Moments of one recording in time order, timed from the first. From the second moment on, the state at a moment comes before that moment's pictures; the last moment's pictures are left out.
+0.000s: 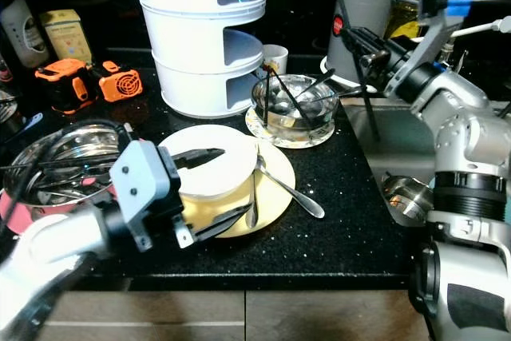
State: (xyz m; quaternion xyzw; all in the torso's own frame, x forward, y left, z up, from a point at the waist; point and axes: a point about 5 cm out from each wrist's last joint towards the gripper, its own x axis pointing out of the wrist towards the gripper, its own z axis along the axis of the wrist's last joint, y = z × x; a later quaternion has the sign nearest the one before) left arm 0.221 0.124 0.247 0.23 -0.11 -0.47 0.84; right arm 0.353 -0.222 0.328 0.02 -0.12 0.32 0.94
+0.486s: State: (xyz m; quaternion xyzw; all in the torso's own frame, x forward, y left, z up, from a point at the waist) left arm 0.231 0.145 0.242 0.36 -0.01 -0.50 0.78; right arm 0.348 -0.204 0.307 -0.04 -0.08 0.34 0.94
